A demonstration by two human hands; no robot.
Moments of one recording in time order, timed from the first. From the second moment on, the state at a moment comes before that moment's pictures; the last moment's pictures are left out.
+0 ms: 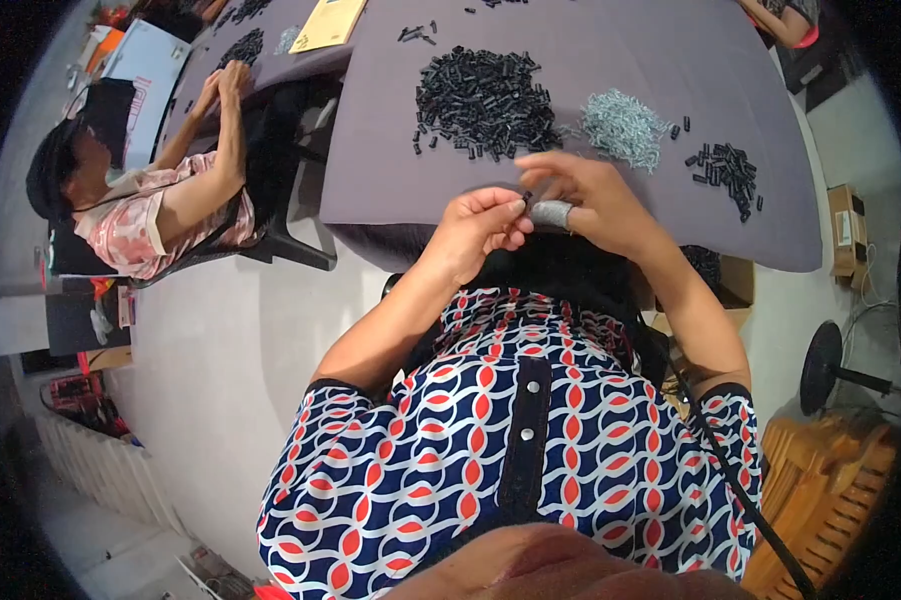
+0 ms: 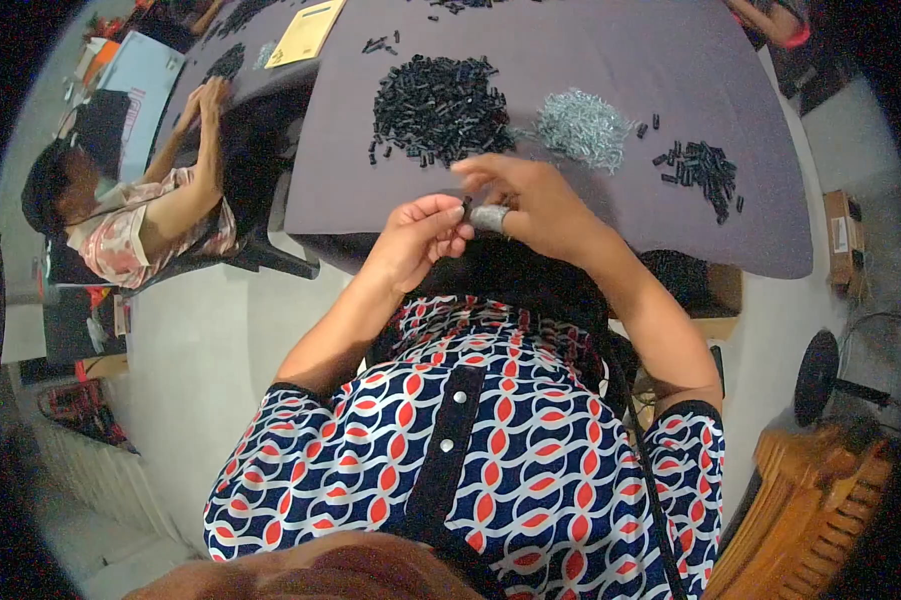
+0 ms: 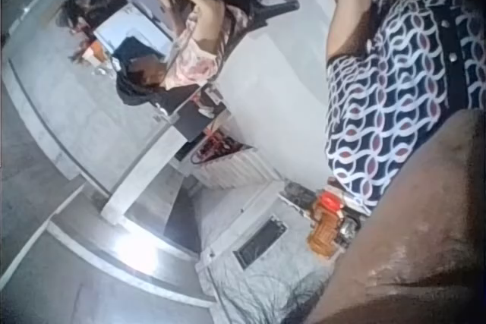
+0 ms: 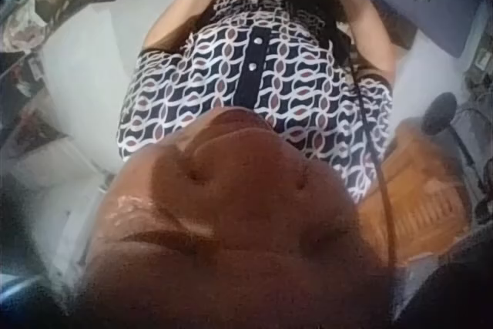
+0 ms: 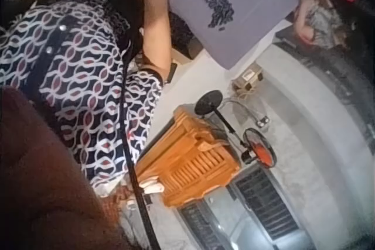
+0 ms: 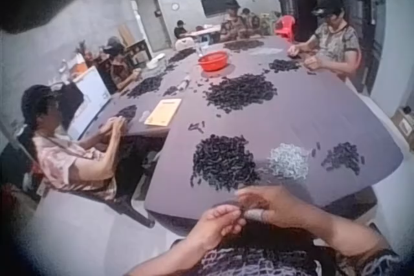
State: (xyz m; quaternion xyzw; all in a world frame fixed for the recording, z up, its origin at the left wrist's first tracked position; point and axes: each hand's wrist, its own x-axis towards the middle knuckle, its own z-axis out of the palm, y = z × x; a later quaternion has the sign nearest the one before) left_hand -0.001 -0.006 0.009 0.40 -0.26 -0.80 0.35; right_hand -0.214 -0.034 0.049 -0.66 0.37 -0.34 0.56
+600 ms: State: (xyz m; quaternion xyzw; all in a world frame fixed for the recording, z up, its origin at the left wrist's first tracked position) left_hand -0.017 -0.001 0.013 0.41 -0.27 -0.75 0.44; right_hand -0.198 -0.027 0.031 -0.87 0.41 -0.25 0.10
